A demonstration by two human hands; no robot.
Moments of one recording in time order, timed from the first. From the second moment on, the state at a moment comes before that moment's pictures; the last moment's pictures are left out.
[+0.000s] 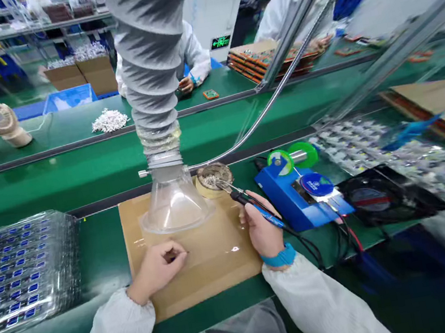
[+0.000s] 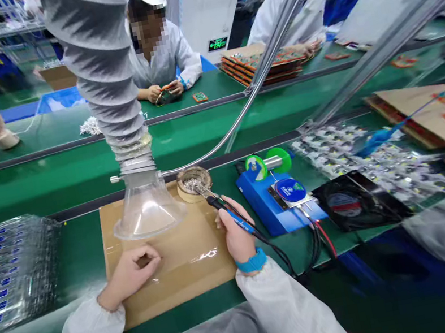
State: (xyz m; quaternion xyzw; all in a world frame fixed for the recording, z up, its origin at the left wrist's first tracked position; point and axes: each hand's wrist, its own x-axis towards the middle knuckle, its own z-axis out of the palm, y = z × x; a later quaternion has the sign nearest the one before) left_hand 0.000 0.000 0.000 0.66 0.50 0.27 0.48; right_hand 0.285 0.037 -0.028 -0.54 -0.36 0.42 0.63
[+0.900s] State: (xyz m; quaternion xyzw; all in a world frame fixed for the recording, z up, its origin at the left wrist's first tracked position) left_hand -0.002 0.001 0.002 0.62 0.51 0.34 0.50; right_hand 0.223 -0.023 -0.011 -0.55 -0.44 0.48 0.52
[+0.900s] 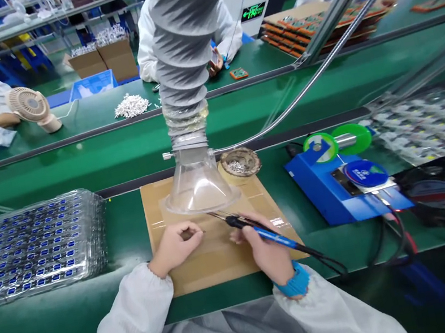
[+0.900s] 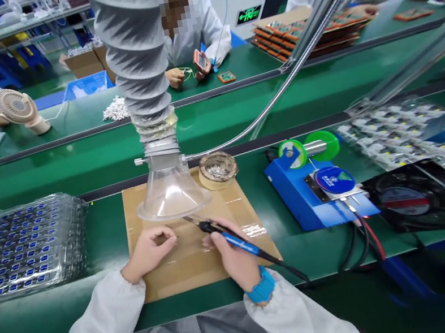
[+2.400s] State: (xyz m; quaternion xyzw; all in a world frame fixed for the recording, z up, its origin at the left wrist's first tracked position) left_hand -0.235 -0.044 0.114 0.63 0.78 0.00 0.04; right_hand 0.223 -0.010 0.001 -0.63 -0.51 0.37 0.47
